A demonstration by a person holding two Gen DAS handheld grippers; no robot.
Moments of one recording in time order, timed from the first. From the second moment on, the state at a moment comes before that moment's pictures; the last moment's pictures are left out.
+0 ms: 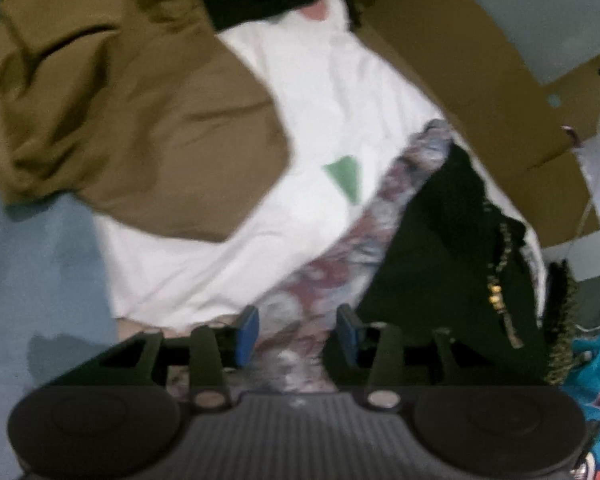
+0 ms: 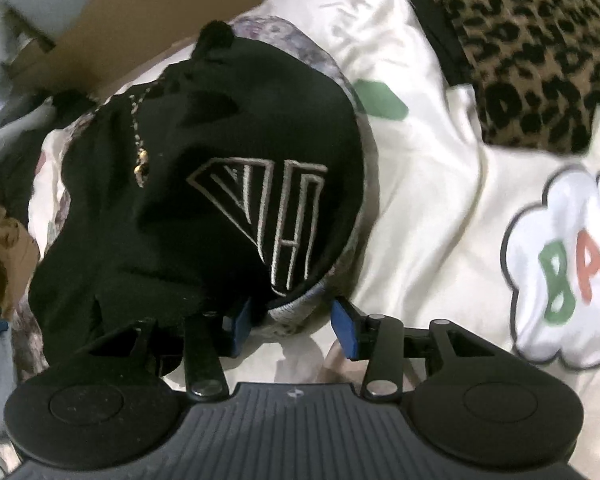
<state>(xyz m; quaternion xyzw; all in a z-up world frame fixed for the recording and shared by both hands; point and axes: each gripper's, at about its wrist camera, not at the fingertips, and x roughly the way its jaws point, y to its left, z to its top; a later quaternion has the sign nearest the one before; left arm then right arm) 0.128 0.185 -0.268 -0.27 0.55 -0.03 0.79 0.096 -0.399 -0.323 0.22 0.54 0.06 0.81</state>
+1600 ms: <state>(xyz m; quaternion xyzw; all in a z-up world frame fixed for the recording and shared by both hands) 0.118 -0.171 -0.306 -0.06 0.58 -0.40 0.71 0.108 -0.433 -0.231 0.28 0.44 0.05 0.86</state>
